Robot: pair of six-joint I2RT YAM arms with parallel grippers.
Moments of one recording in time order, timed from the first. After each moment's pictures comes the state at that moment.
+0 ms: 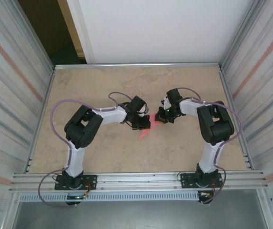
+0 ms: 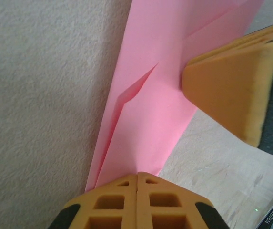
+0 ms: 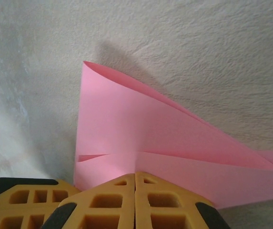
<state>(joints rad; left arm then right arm) -0.74 2.04 1.28 -0.32 0.44 -0.70 0.33 1.88 1.07 -0.42 -0.53 0.51</state>
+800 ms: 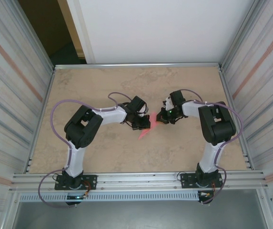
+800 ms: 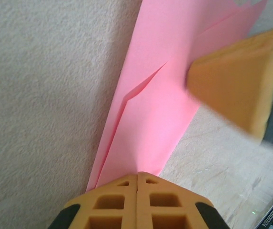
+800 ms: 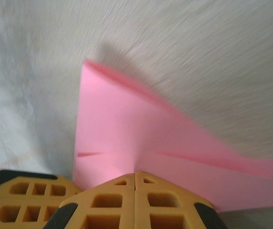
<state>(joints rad) -0.74 2.04 1.27 -0.31 0.43 -0.72 0.27 1.88 1.00 -0.31 -0.59 0.49</state>
